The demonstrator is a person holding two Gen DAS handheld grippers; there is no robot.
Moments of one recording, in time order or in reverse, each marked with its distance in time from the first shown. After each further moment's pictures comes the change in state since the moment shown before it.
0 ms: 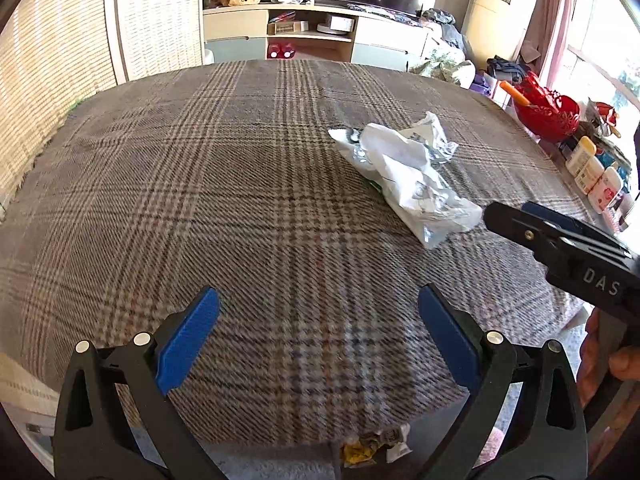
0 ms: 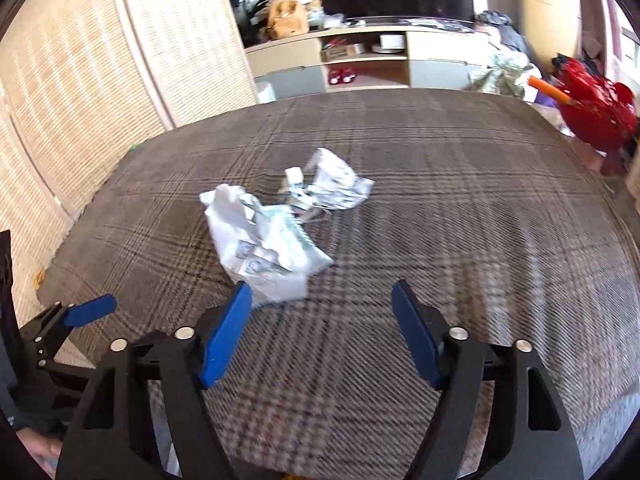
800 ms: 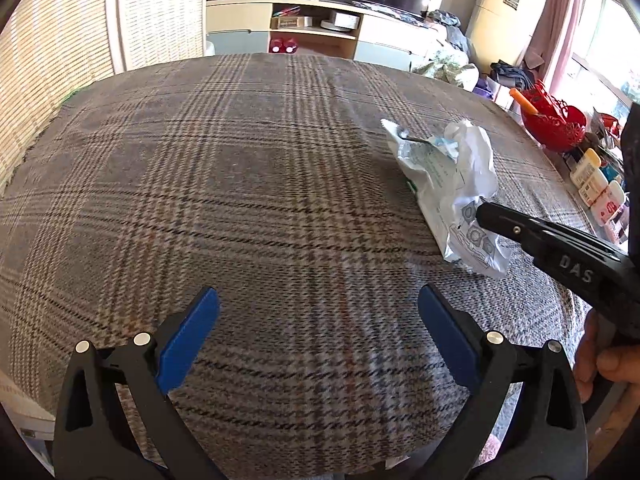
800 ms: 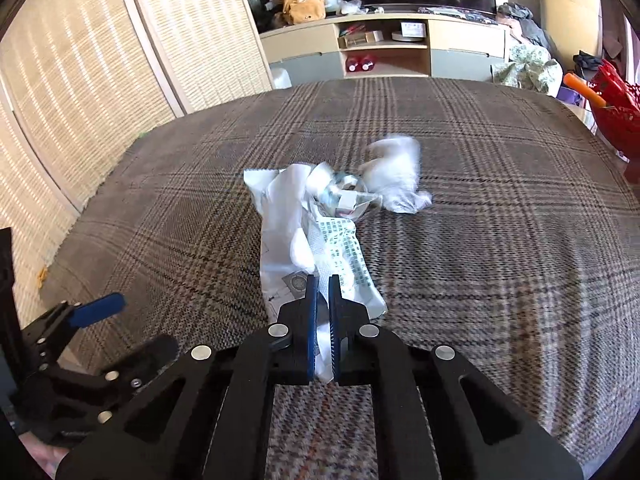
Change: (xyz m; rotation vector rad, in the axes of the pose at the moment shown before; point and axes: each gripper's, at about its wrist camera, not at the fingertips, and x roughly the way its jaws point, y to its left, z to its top) left arm 0.018 0.013 0.011 -0.028 0.014 -0.038; right arm 0.022 0.004 0.010 -0.014 0.036 0.041
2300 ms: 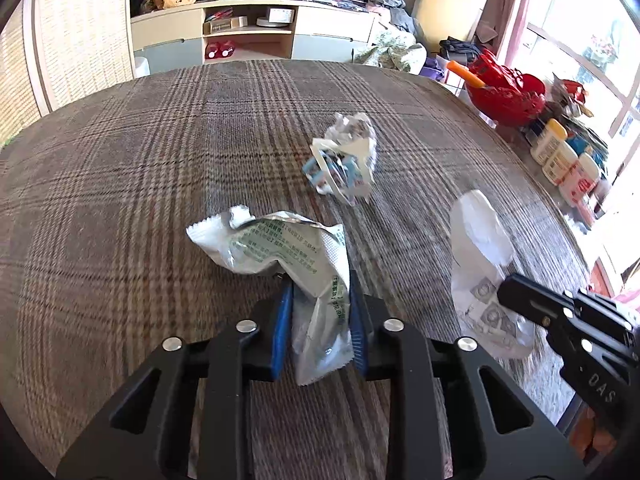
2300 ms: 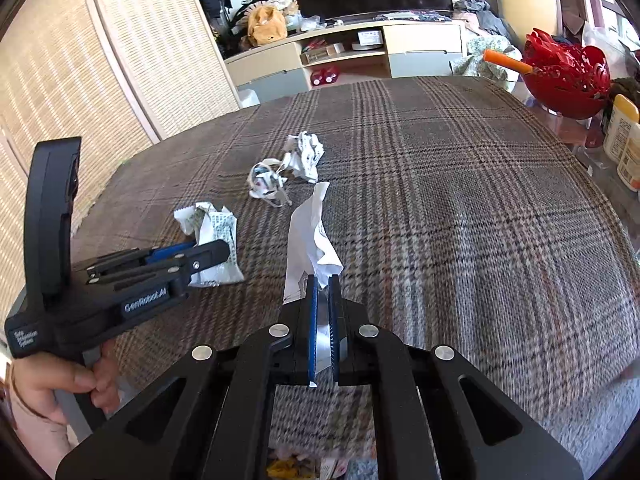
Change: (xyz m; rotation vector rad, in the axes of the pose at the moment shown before) left arm 0.033 -0.098 0.027 0.131 0.018 -0.114; right arm -0.063 -0.072 -0.046 0.094 -0.054 -0.042
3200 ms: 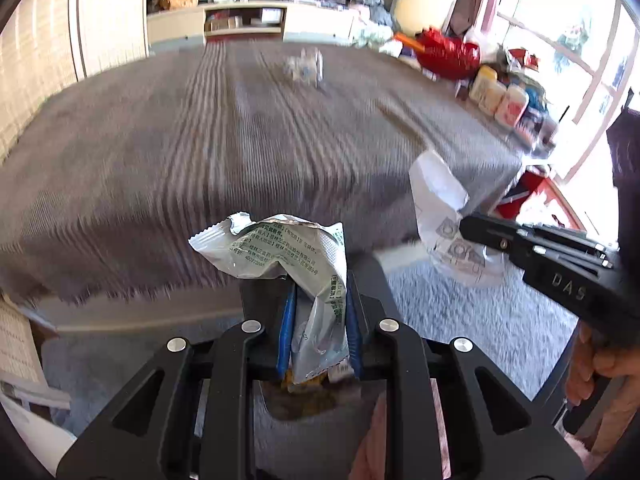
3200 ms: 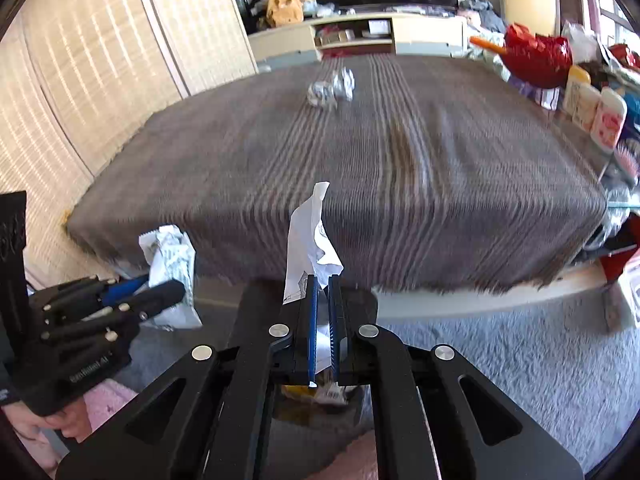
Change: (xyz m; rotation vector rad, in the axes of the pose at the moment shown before) left arm -0.121 -0.031 -0.185 0.017 0.013 -0.025; right arm -0.086 0.041 -0.132 -0.048 0.073 -0.028
